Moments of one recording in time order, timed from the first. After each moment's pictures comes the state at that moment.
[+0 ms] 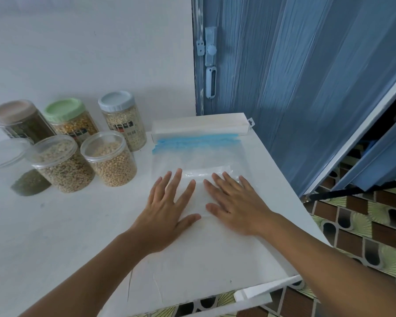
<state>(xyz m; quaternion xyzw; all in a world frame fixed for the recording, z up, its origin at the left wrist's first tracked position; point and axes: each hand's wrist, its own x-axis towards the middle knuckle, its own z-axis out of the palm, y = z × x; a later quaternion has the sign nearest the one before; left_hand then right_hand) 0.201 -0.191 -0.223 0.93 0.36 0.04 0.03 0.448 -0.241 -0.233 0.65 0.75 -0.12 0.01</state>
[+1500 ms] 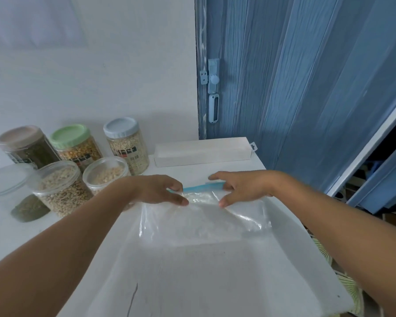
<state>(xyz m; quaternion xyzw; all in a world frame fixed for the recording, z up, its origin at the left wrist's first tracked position) 0.222 -0.073 -0.125 0.83 0.43 -0.13 0.34 0.491 -0.152 -0.129 0.63 0.68 -0.37 0.03</state>
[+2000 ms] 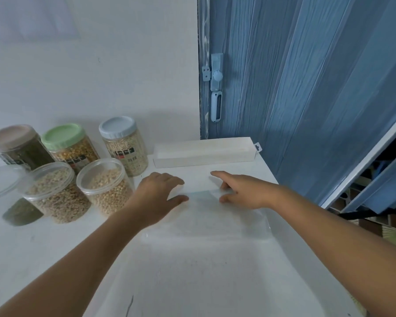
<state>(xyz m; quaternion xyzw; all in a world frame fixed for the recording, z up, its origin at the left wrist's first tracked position) 0.223 -0.083 -0.168 0.89 0.45 0.05 0.07 0.502 -0.131 -0.173 0.64 0.71 -0.30 -0.04</state>
